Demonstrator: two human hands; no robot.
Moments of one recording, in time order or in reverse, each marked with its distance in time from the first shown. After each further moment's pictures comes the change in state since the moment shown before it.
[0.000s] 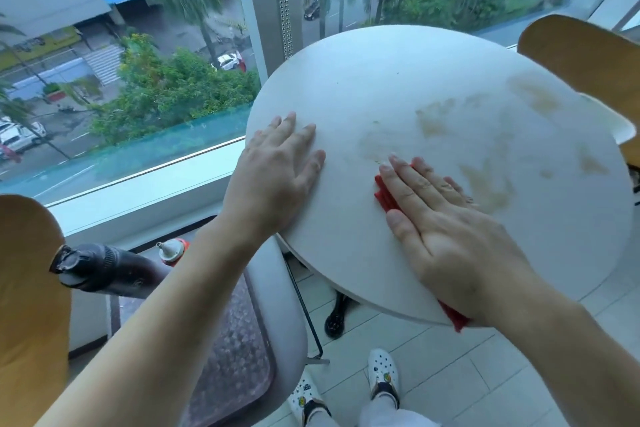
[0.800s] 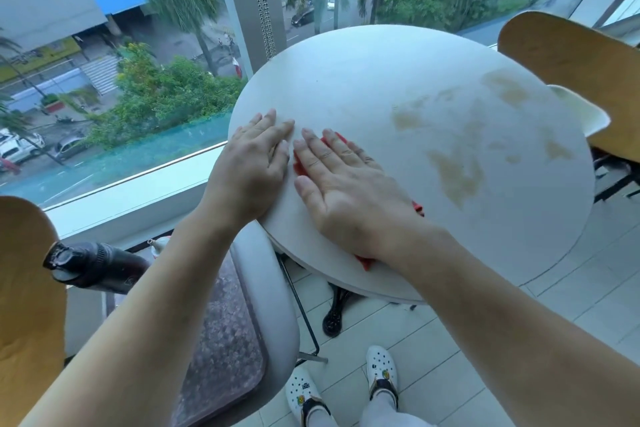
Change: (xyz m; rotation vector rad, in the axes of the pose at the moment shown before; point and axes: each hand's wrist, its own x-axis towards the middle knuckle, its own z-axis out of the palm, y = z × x) left_hand -0.001 0.003 -0.003 -0.054 0.025 -0.015; right_hand 0.054 -0.041 0.018 -0.030 0.017 -0.145
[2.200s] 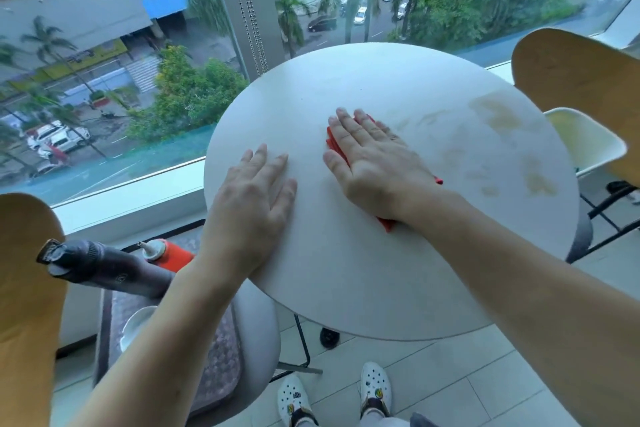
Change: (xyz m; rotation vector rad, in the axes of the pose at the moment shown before) left_hand -0.030 0.051 0.027 0.080 0.052 -0.161; right_hand 0.035 0.100 -0.028 -0.021 -0.012 -0.003
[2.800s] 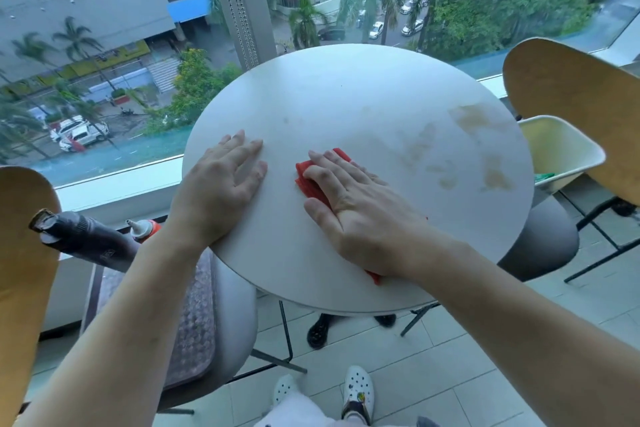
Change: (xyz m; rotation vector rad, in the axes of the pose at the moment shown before) left_hand -0.005 0.010 -0.001 0.013 0.035 -0.050; right_hand -0.092 0.008 -0.007 0.145 -0.044 -0.225
